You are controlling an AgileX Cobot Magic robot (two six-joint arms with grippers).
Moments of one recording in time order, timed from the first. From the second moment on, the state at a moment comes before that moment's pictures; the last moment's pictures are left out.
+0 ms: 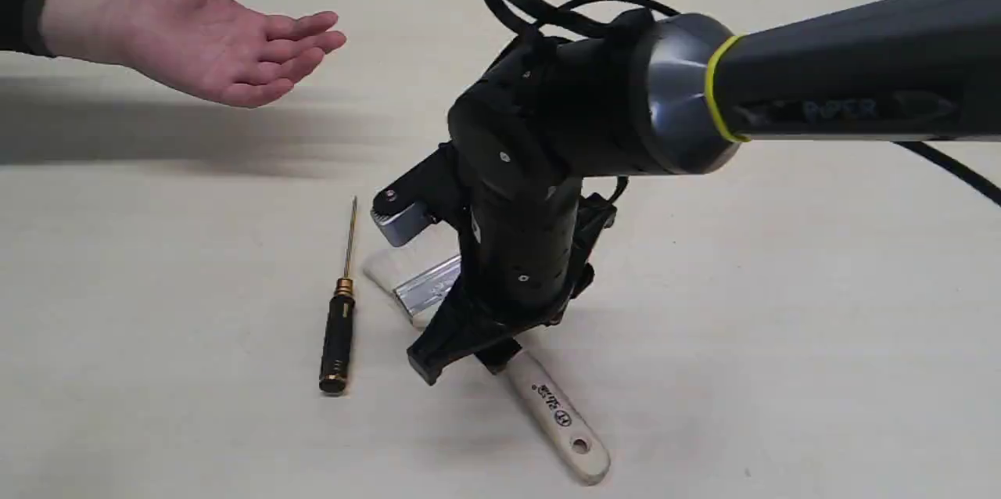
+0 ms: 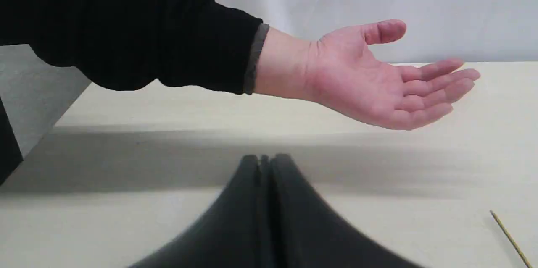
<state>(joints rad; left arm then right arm) 0.02 0.00 0.00 0.07 0.26 -0.07 0.82 2.00 -1.24 -0.07 0.89 0.16</state>
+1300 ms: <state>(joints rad) 0.02 0.00 0.00 0.07 0.26 -0.07 0.82 1.78 -1.24 -0.03 0.79 0.13</state>
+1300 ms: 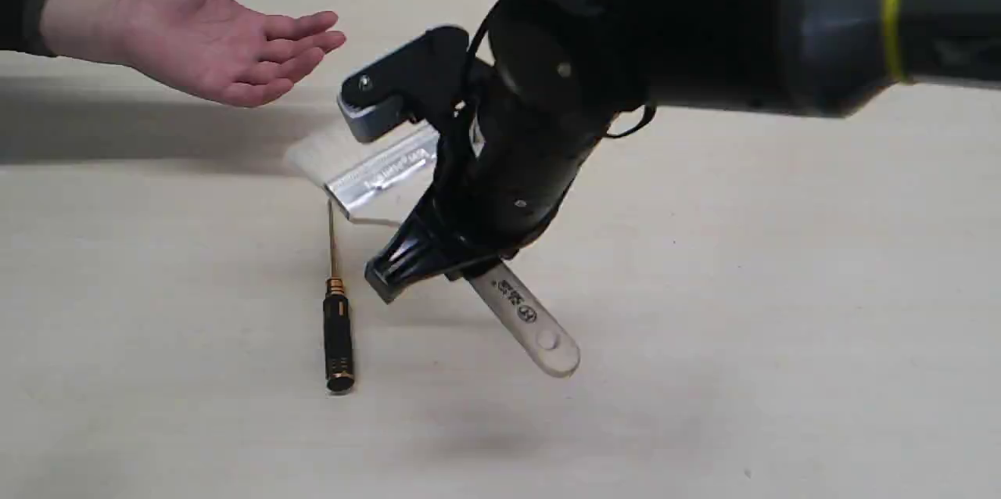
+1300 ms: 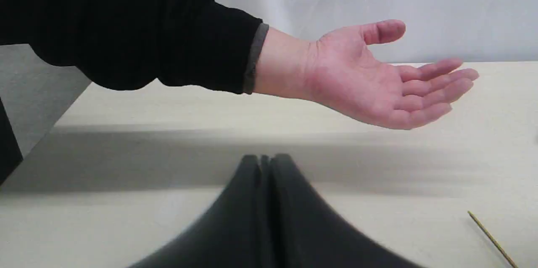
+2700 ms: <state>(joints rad) 0.02 0.00 0.00 0.07 0.26 -0.07 0.82 1.95 -1.79 0.12 1.03 -0.01</state>
